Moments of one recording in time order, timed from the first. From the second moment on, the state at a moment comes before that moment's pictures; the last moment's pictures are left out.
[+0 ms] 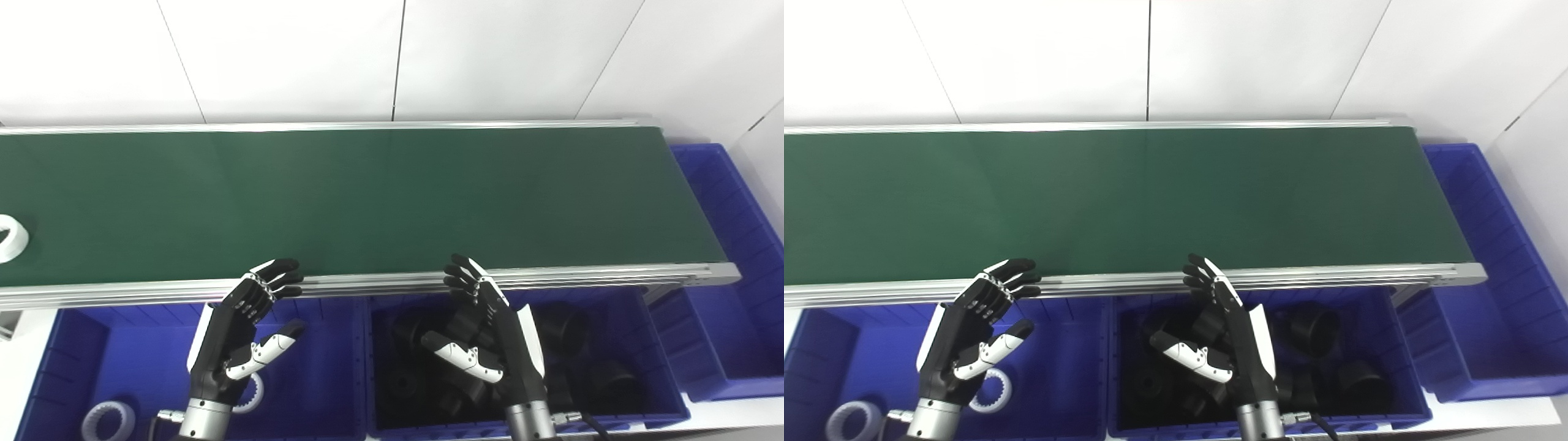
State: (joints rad) left arm 0.30 -0.12 0.12 0.04 -0.09 -0.42 -0.48; right arm 0.36 -0.03 0.21 -0.08 -0.28 -0.38 -0.11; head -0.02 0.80
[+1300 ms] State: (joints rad) left arm 0.32 -0.09 -0.11 0.05 0.05 -0.43 -0.18; right arm 0.35 -0.12 0.23 0.03 -0.20 -0.42 -0.13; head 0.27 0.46
